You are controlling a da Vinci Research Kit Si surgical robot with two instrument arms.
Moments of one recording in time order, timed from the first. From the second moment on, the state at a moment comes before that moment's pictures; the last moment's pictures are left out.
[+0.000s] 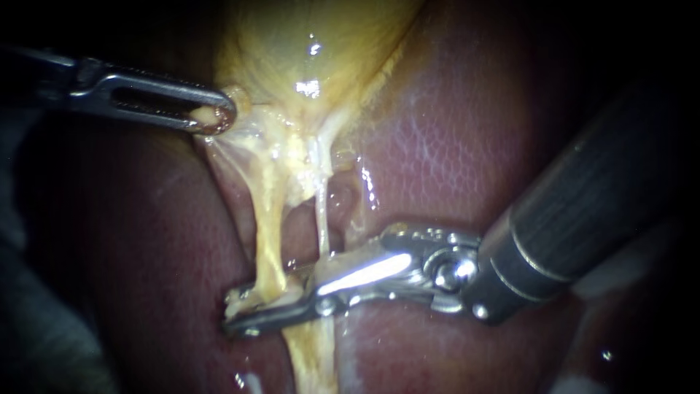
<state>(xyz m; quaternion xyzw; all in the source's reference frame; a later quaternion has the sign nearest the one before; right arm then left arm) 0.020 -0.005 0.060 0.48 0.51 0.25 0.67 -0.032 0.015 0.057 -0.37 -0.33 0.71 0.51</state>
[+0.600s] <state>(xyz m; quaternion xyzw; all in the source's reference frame) 0.019 -0.005 0.061 0.48 0.51 0.25 0.67 -0.032 0.015 0.057 -0.37 -0.33 0.71 0.51</state>
